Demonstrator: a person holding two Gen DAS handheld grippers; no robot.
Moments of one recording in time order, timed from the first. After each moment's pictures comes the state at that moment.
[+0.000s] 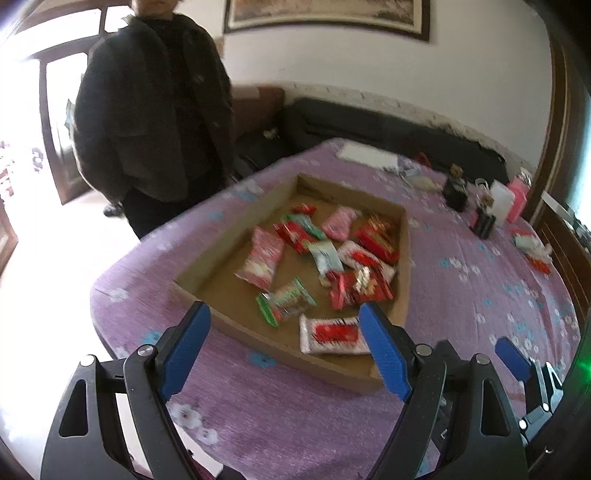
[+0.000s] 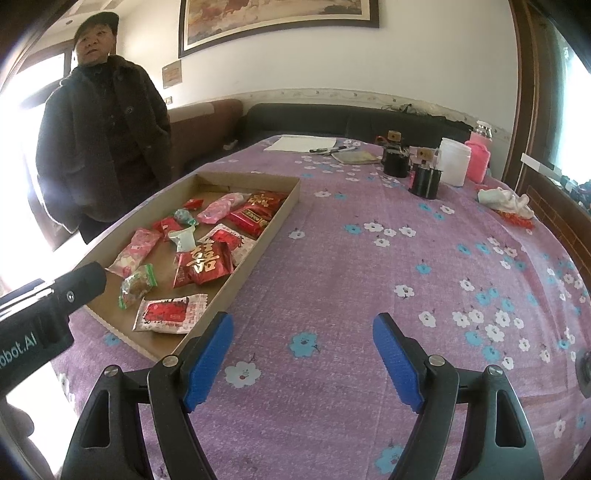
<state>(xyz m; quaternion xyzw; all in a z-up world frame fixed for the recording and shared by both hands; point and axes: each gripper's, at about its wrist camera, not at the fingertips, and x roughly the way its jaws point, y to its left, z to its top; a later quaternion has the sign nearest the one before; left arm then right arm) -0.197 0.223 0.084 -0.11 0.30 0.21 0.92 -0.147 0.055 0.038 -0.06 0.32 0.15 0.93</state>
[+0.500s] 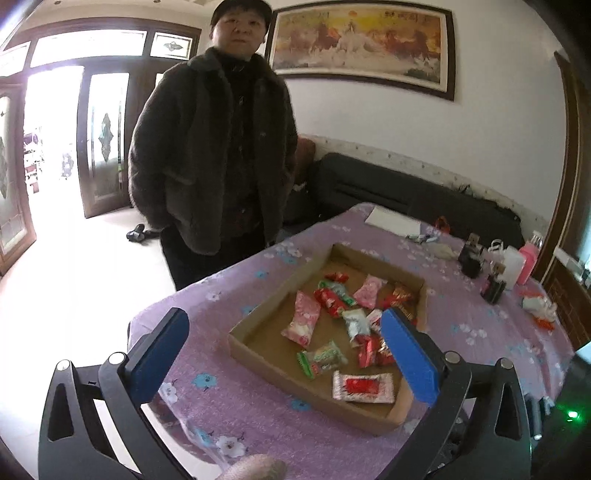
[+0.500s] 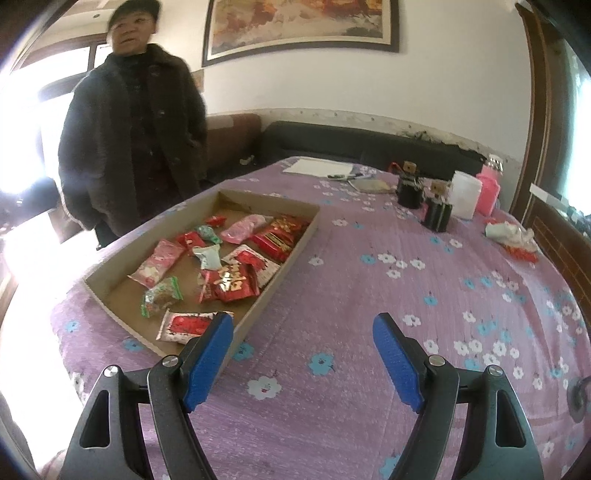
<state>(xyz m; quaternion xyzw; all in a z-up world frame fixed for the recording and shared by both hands) -0.228 0.253 0.116 -0.13 0.22 0.26 0.93 -0.162 0.071 0.057 -0.09 0.28 0.18 0.94</state>
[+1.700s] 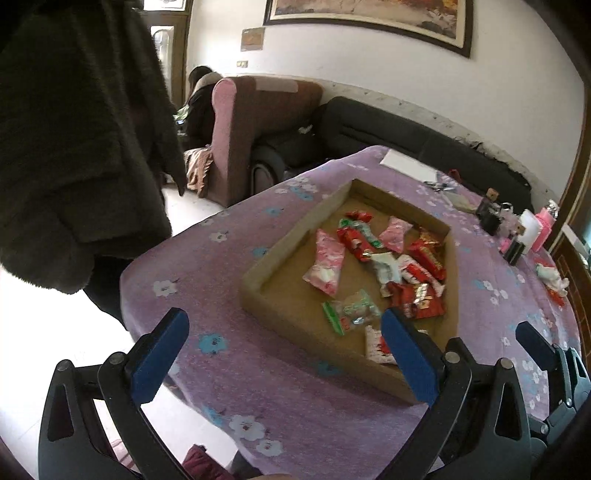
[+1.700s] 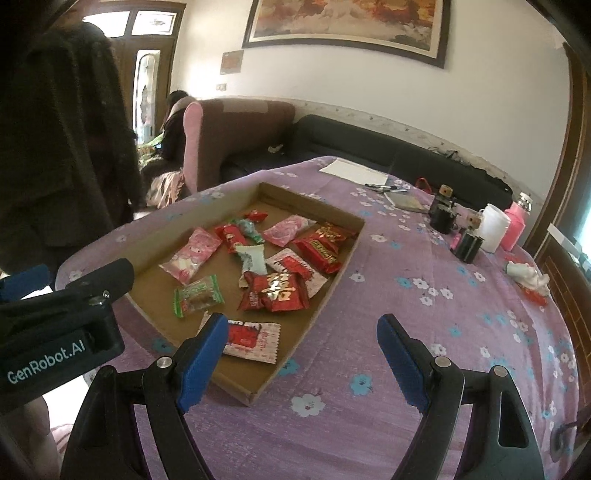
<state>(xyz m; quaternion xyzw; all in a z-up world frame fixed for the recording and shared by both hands) -0.211 0.283 0.075 -0.16 0.32 0.24 0.90 -0.166 0.123 0.061 -0.17 0.29 0.21 0.92</state>
